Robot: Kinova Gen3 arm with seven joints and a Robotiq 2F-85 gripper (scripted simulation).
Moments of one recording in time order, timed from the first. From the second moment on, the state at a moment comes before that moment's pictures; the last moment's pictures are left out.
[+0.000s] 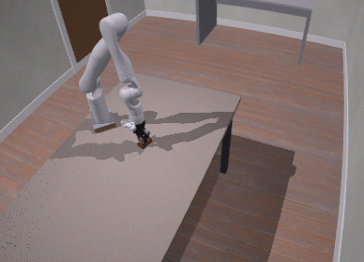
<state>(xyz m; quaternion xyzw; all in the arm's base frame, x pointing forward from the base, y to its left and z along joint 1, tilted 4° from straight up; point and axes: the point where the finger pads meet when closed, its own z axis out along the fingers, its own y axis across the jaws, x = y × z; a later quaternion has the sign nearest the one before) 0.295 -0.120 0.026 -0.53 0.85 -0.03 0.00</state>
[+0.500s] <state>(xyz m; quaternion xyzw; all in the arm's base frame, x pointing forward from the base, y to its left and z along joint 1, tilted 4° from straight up) 0.294 -0.121 0.023 -0.53 0.85 -0.03 0.00</state>
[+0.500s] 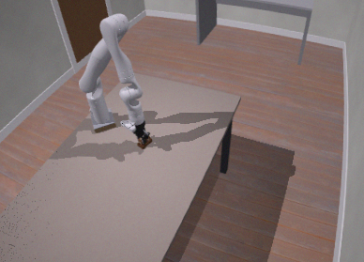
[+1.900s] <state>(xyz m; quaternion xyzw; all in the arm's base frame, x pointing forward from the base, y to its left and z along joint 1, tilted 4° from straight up) 0.295 -0.121 0.016 -0.53 0.85 -0.03 0.00</state>
